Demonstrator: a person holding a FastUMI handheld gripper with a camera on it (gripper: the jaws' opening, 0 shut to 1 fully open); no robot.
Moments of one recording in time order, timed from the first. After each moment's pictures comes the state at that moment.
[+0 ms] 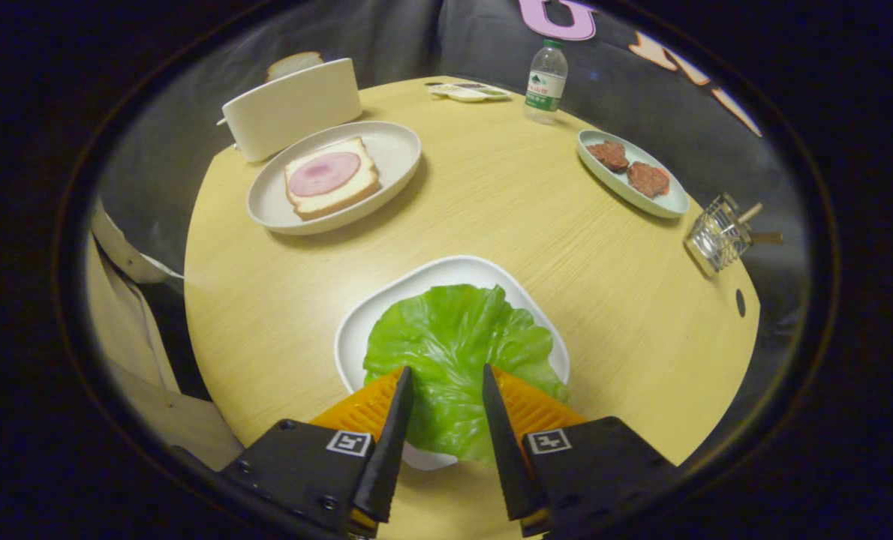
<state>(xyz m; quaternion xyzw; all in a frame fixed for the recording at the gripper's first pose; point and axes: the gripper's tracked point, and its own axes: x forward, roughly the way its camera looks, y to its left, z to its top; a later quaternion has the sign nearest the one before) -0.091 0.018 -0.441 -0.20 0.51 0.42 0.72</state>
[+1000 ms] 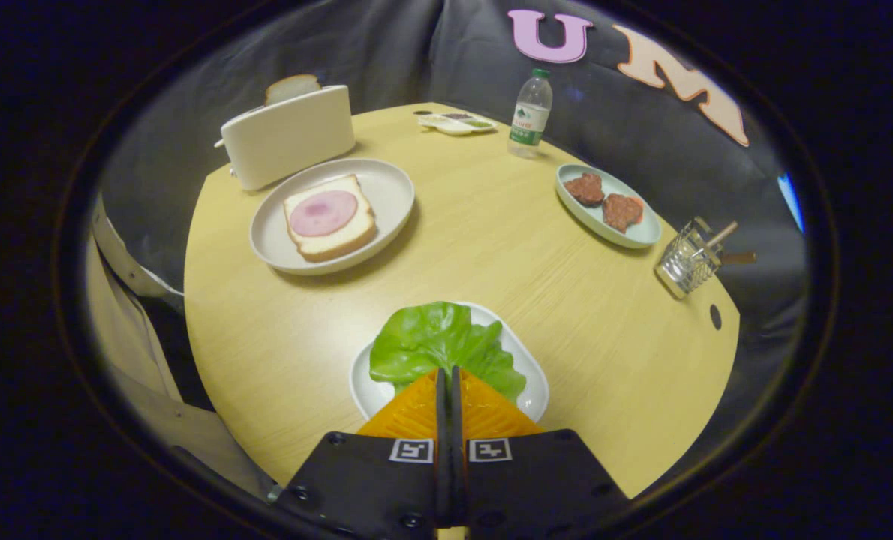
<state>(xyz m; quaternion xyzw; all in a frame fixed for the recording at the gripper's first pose) -0.069 0.038 -0.397 -0.18 0.46 0.40 0.77</state>
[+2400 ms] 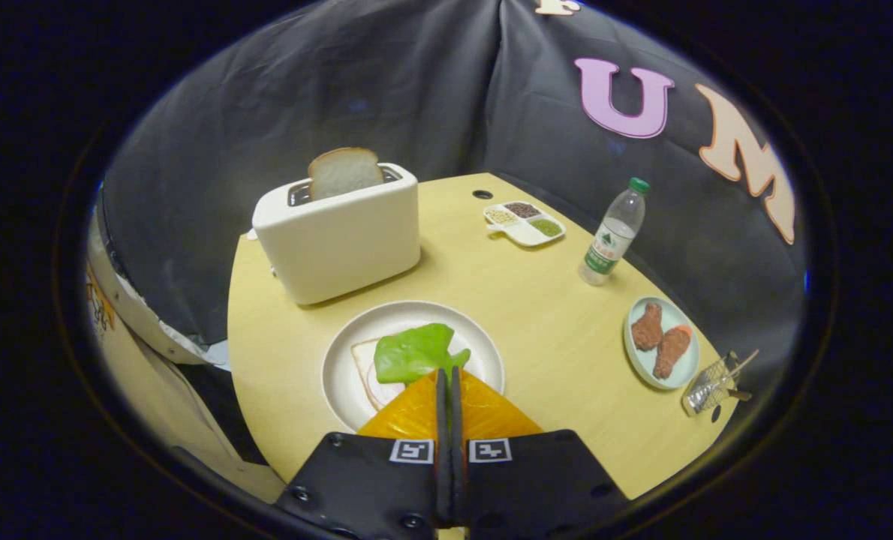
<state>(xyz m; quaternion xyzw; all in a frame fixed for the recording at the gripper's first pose) -0.047 0.237 -0.312 -0.15 0.37 0.48 0.78</state>
